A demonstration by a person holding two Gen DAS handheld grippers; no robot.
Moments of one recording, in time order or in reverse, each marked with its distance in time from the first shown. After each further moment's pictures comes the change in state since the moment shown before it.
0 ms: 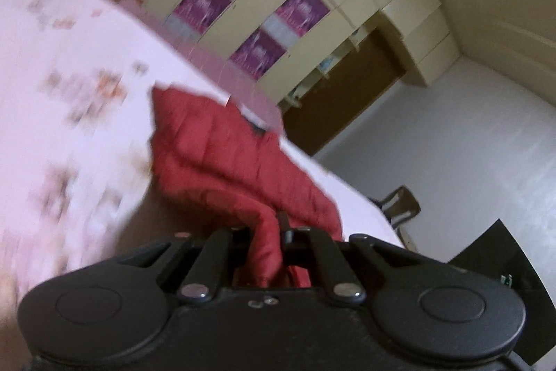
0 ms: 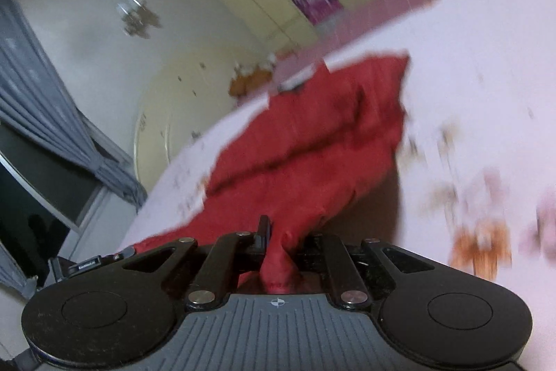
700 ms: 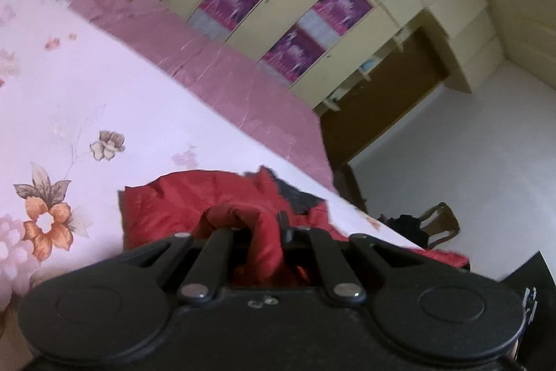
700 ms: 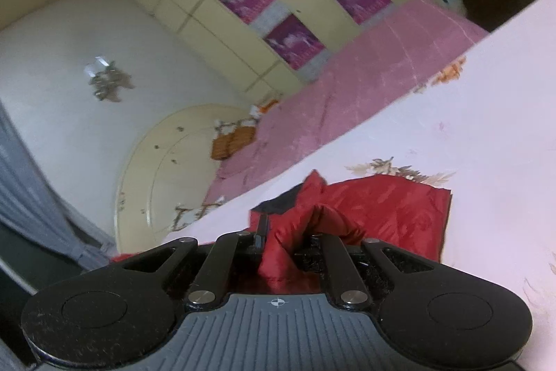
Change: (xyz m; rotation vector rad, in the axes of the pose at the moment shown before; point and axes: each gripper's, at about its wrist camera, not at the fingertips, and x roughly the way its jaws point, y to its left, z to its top) left arm 0.192 0.047 0.154 -0.046 0.064 0.128; right arm 0.163 -0.064 0.188 0.154 -0.077 -0.065
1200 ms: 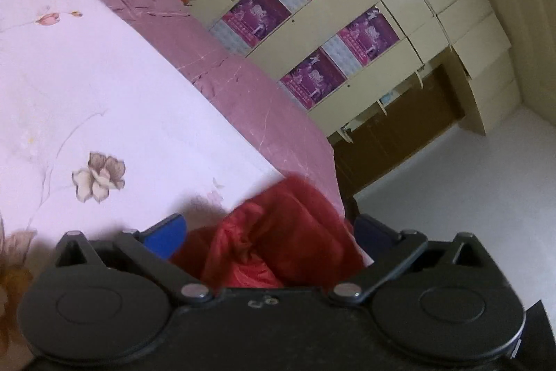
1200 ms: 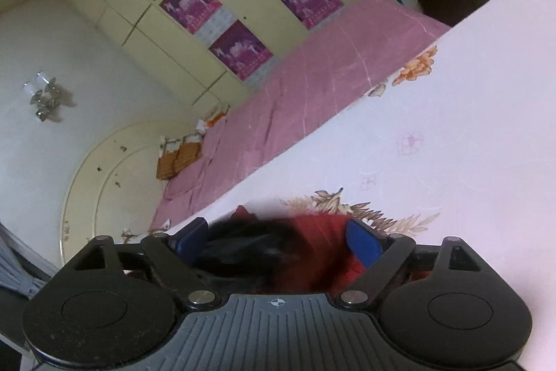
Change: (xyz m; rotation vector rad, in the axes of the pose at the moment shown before) left arm 0.074 0.056 0.026 -0.103 -0.081 0.004; right arm 0.083 -0.068 0.028 0.030 -0.059 -0.152
